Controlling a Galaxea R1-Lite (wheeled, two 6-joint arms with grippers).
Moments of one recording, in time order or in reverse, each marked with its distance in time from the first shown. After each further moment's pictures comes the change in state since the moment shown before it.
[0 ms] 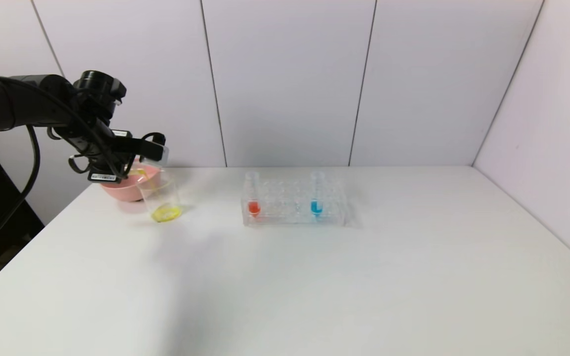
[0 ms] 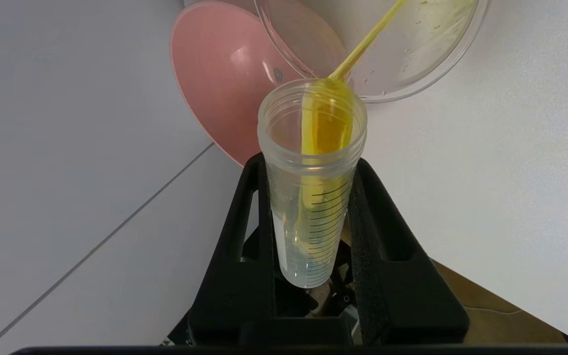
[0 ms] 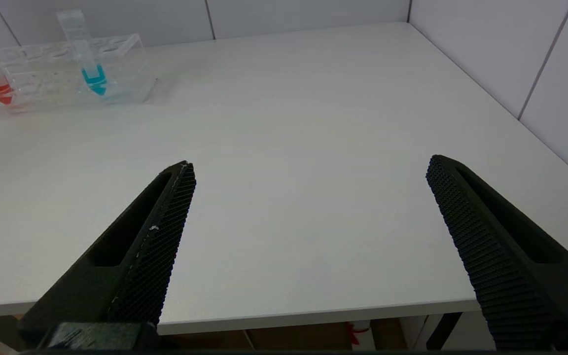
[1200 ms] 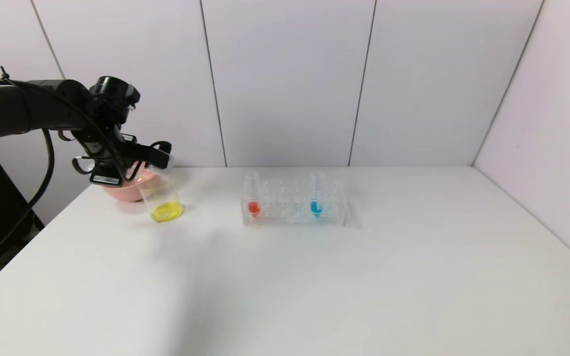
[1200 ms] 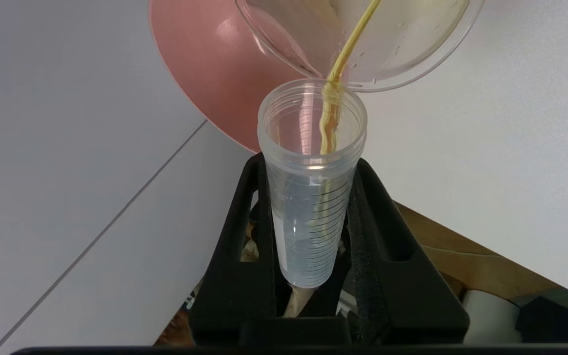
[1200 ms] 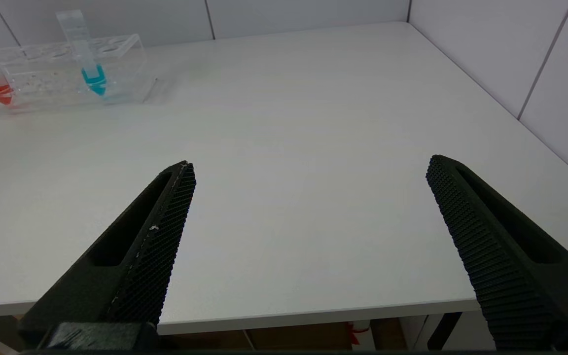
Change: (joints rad) left arm -0.036 0.021 0.001 0.006 0.157 0.027; right arm 0.000 0.000 0.000 0.000 0.000 0.000
